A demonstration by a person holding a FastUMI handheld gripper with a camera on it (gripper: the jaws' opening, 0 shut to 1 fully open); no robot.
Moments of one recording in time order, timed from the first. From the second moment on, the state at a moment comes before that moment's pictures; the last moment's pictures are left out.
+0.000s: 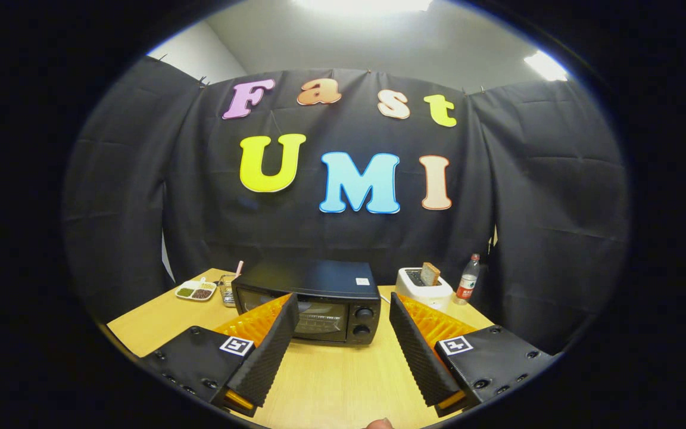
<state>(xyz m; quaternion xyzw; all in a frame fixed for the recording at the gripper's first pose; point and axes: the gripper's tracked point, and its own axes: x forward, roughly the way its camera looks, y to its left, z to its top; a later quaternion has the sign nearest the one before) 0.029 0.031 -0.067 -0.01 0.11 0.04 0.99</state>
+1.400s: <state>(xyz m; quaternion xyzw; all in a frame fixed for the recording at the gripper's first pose) 0.032 -0.096 -0.044 0.01 0.08 0.07 0.99</state>
